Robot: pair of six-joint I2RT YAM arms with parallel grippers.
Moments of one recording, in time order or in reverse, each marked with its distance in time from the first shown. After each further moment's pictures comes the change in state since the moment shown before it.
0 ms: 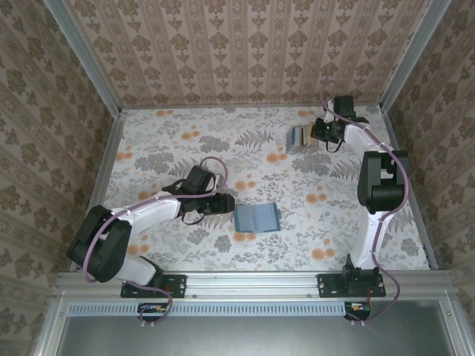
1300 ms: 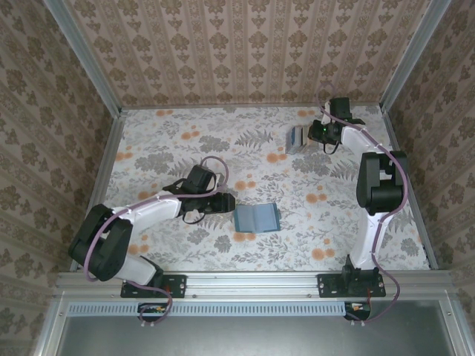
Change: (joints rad) left arm -0.002 0.011 0.006 0.014 -0.011 0.010; right arm 0.026 -0.010 -0.027 0.022 0.038 0.012
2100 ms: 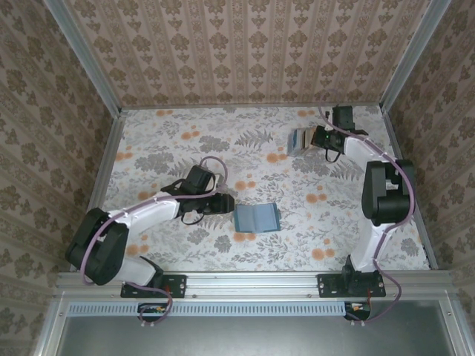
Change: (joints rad) left arm -0.005 -0.065 0.000 -0.069 -0.012 0.012; right arm 0.000 -0.189 -0.256 0.181 0.088 0.049
